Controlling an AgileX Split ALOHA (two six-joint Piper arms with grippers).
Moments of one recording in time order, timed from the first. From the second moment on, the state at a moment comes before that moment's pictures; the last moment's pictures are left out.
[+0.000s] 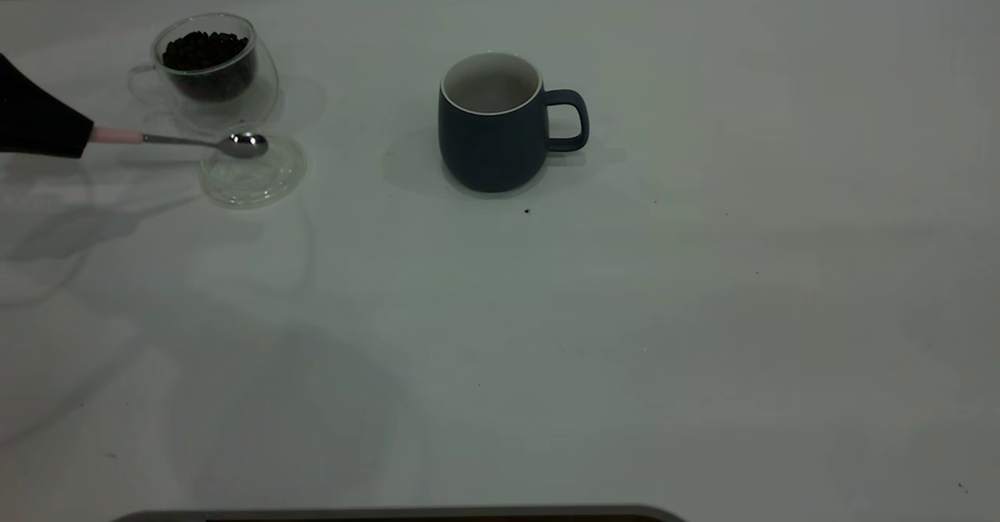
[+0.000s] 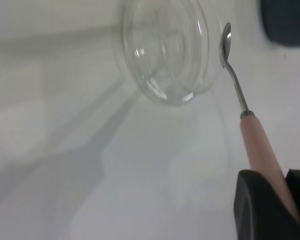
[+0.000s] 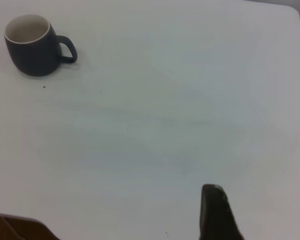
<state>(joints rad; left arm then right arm) 0.44 2.41 -1.40 -1.00 1.02 1.22 0.13 -0.01 -0.48 0.01 1.13 -0.02</state>
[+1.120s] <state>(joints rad) 0.44 2.55 -1.40 -1.15 0.98 1.21 0.13 -0.01 -0.48 0.01 1.13 -0.02</state>
